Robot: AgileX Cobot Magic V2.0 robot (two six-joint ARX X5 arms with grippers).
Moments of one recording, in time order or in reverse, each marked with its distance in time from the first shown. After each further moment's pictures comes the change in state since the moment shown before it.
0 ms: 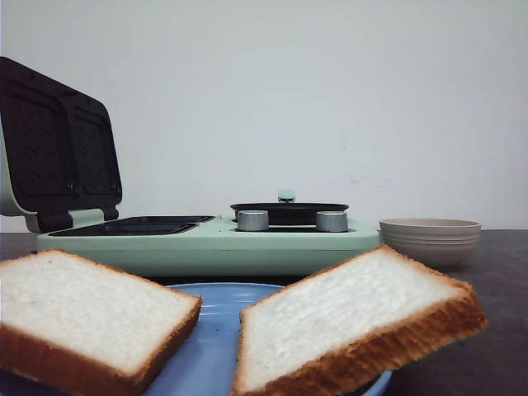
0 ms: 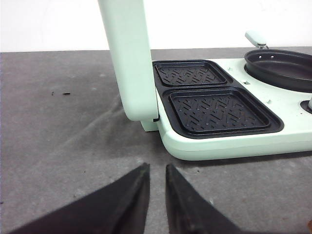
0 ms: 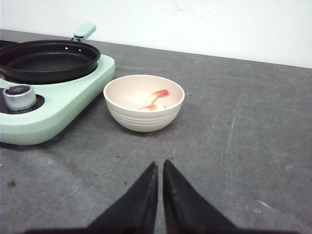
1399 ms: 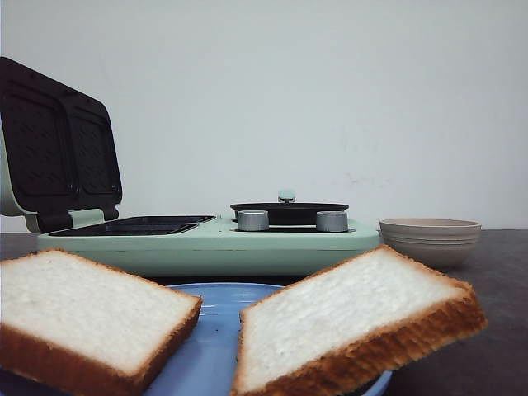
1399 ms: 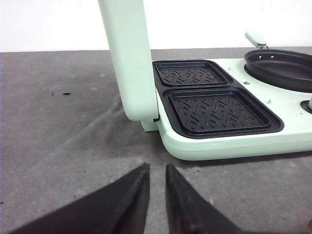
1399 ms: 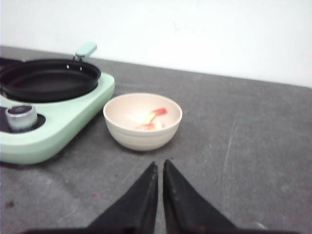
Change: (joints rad) left arm 0.000 0.000 0.000 0.000 0.000 0.000; right arm 0.000 0.000 0.000 0.070 -0.001 0.001
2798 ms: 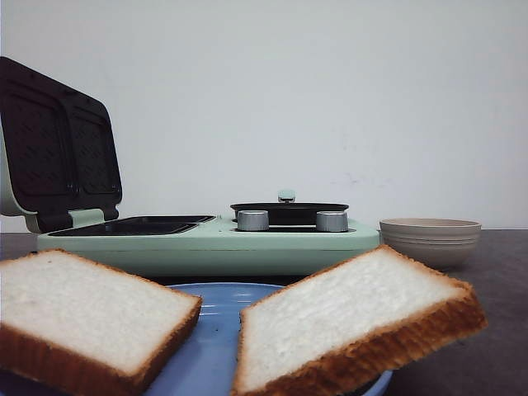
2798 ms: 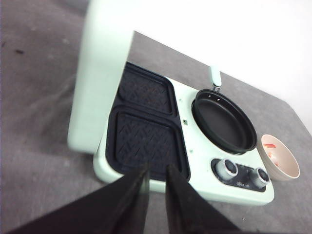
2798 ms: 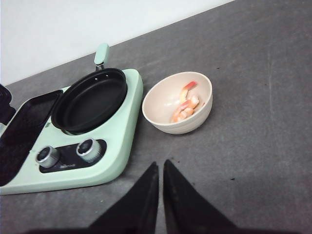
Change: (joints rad) left arm -0.001 0.510 0.581 -0.244 0.116 -0.436; right arm 0.000 0.388 0.489 -0.372 -0.080 0.449
